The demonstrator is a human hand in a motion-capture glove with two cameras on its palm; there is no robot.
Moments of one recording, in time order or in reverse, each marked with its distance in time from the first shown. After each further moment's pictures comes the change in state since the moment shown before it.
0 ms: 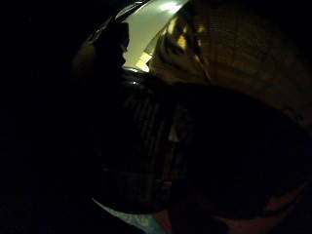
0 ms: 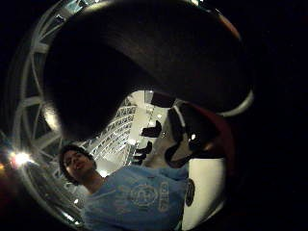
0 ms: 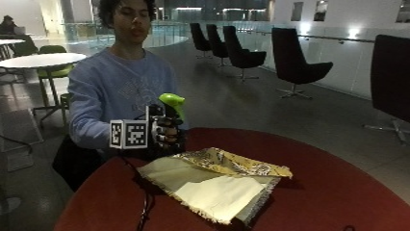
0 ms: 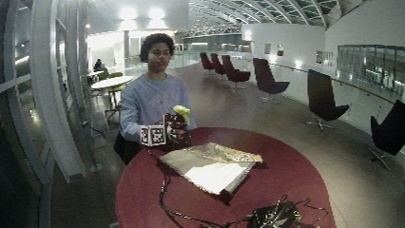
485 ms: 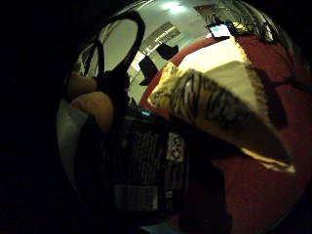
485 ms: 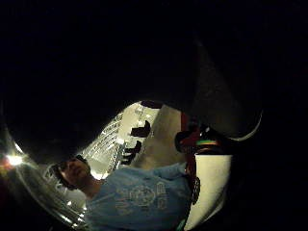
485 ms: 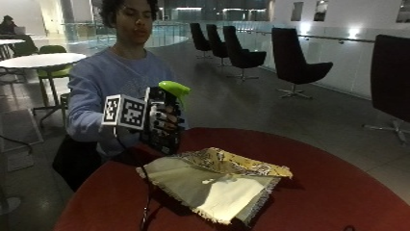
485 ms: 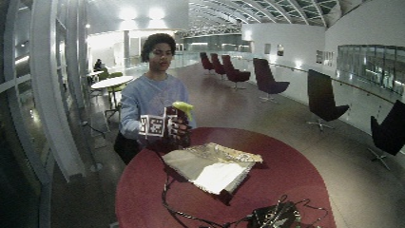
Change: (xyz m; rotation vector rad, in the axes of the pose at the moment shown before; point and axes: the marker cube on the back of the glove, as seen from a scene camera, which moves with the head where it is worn) arm -0.041 -0.034 -0.035 -0.061 0.171 -0.005
